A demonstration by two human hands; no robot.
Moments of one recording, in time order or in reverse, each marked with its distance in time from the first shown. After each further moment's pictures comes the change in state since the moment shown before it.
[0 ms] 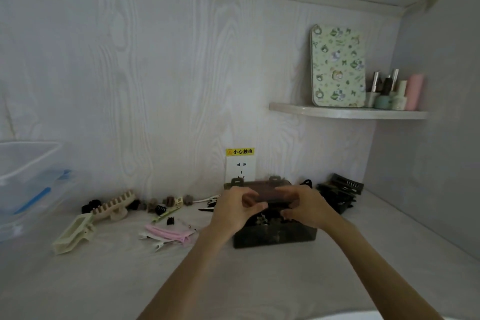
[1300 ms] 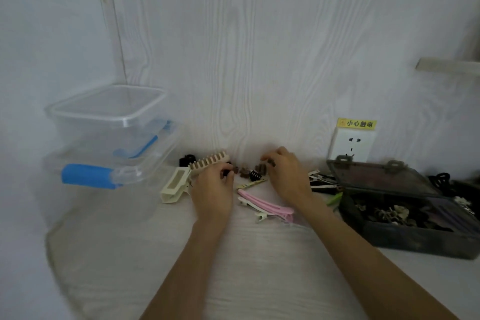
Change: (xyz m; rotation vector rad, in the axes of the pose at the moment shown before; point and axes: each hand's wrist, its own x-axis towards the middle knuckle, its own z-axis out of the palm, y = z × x) left_hand -0.069 -0.150 -0.114 0.201 0.680 -0.424; right_hand 0.114 -0.134 0.202 -0.158 0.159 -0.342
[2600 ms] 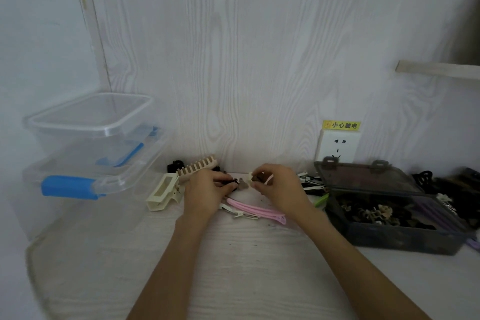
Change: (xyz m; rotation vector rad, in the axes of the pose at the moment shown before) left_hand 0.021 -0.015 0.010 -0.093 -0.329 0.043; right_hand -0.025 -0.004 -0.022 0.318 -0.078 0.085
